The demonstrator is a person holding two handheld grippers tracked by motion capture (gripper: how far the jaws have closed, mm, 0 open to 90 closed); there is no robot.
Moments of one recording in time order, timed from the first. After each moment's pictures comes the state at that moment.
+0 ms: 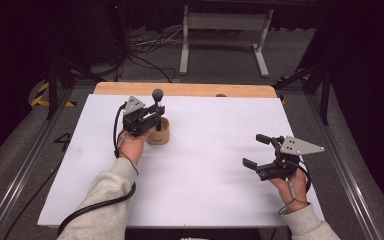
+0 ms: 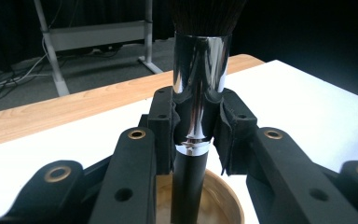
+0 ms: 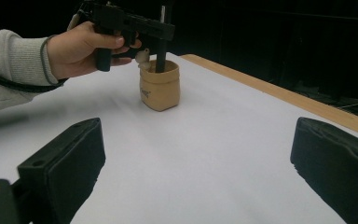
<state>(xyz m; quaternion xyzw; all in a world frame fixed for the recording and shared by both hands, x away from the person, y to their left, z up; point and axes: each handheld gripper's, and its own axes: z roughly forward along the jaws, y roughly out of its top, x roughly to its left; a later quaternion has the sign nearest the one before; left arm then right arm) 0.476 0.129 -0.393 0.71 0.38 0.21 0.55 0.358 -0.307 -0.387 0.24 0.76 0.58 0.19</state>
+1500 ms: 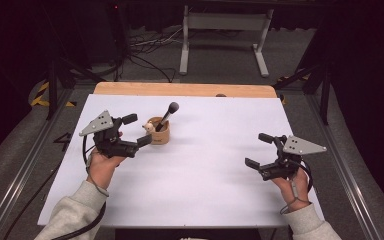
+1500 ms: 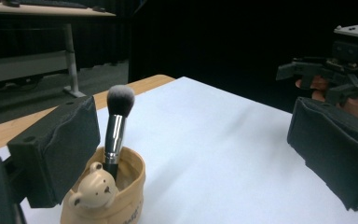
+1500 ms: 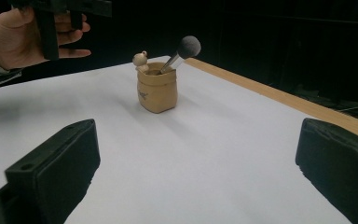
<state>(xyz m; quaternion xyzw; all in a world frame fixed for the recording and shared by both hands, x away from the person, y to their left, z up) 0.400 0.188 -0.372 0.72 0.24 0.13 0.64 0.361 -0.314 -0.389 0.23 0.75 0.59 0.20</state>
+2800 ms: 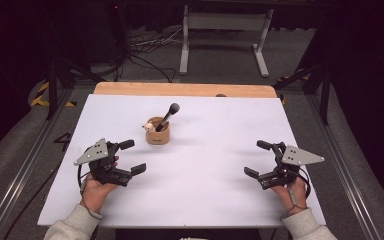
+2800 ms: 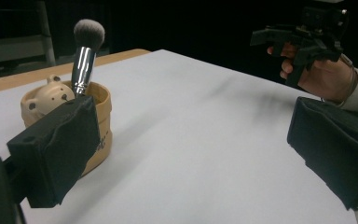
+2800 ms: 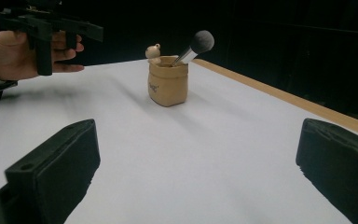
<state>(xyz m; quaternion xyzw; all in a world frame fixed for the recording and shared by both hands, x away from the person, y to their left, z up) 0.363 0.203 -0.425 0.74 0.22 0.10 0.63 0.350 -0.315 -0.411 0.20 0.75 0.60 0.20</state>
